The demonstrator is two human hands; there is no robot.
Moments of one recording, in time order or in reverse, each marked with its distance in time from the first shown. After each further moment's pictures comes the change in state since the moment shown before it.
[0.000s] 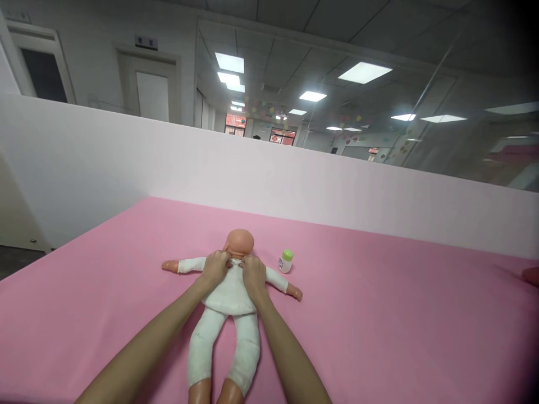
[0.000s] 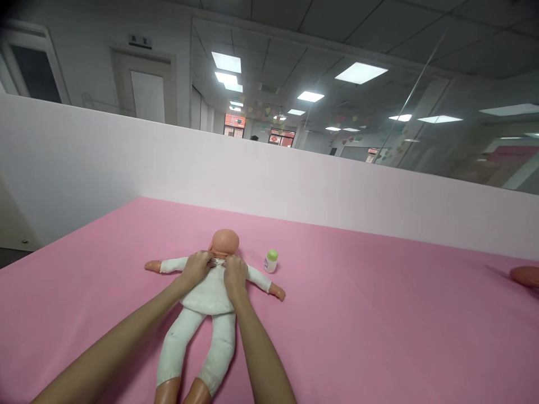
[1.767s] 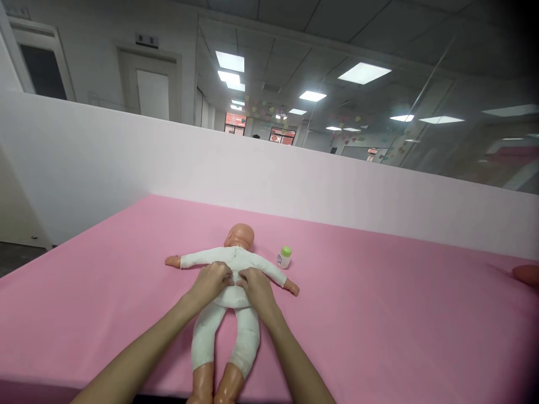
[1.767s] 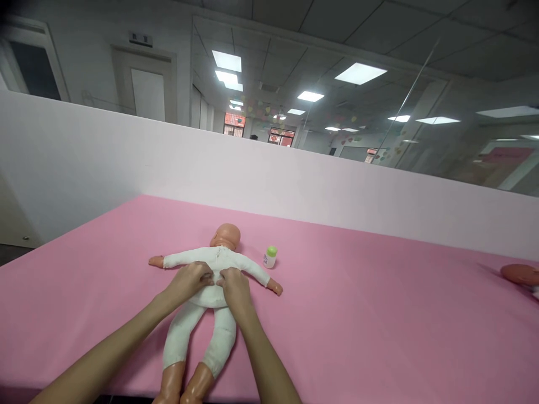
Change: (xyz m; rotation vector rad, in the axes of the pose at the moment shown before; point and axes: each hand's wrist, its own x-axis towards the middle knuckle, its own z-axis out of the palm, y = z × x) left_hand -0.068 0.012 -0.034 -0.245 -0.056 0.104; right_hand -0.065 -0.008 -0.049 0.215 -0.118 -0.165
